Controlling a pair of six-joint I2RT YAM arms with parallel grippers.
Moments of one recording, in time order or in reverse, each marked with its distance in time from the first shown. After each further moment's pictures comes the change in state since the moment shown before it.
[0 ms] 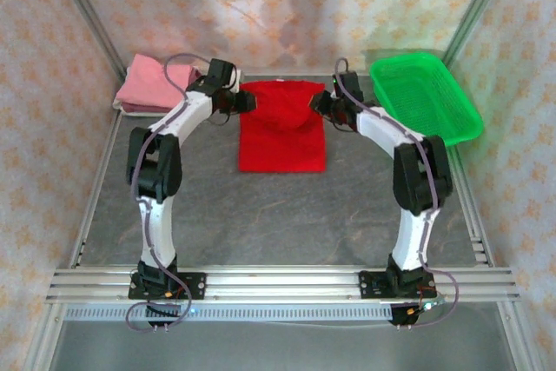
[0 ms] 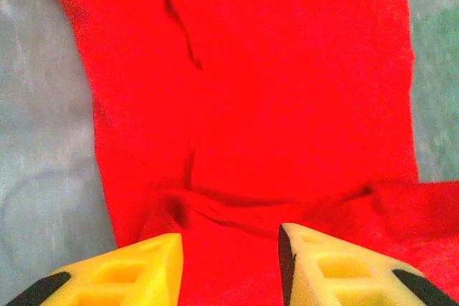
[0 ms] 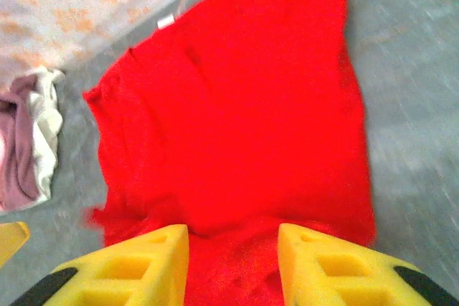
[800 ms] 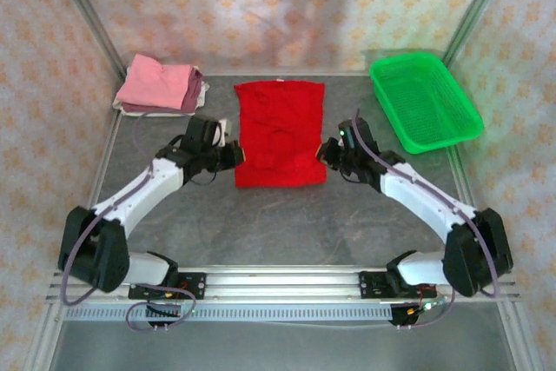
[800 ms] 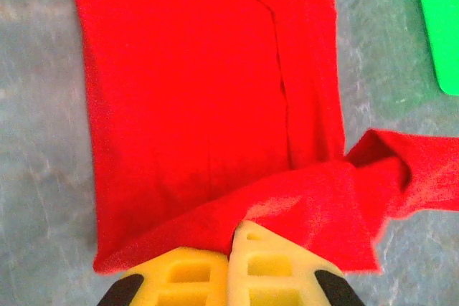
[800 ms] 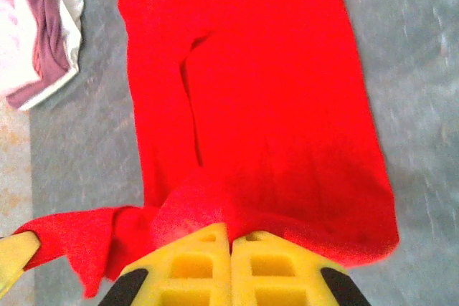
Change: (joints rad) left arm -0.116 -0.764 -0.858 0.143 0.048 -0.190; right arm 0.179 -0.648 -0.605 -0.079 0.061 0.155
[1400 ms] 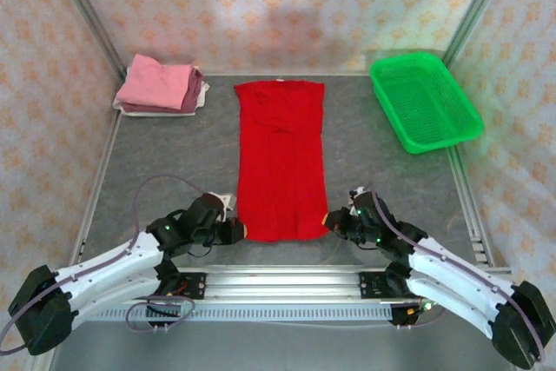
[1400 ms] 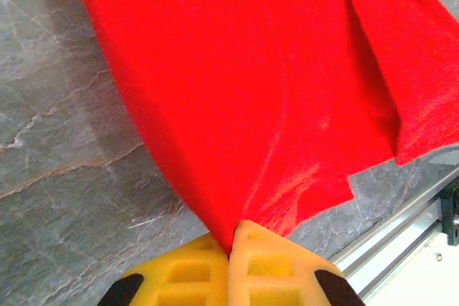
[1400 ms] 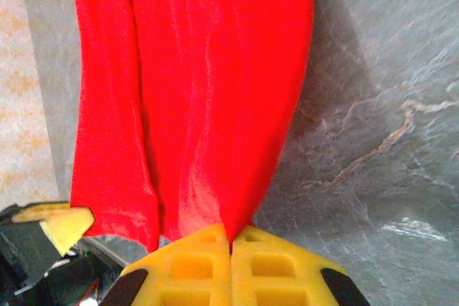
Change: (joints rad) left arm -0.431 -0.579 -0.645 0.024 -0.098 -0.275; right arm 0.227 -0.630 -0.671 0.045 -0.095 0.272
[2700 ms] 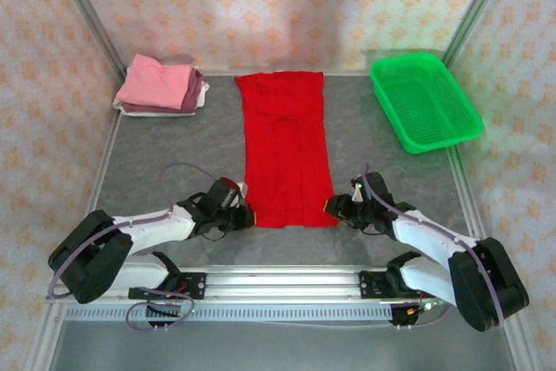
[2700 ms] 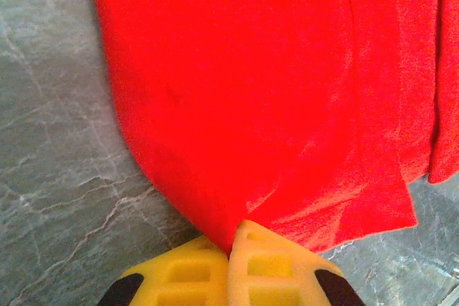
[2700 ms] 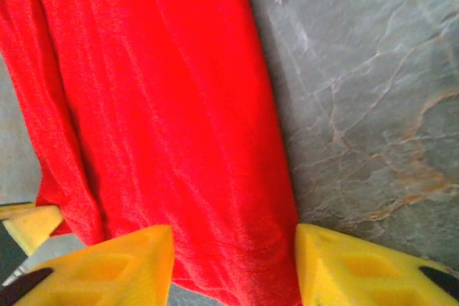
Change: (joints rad) left arm 0.095 0.465 0.072 0.309 0.038 0.042; right arm -0.284 0.391 0.060 0.124 -0.181 -0.287
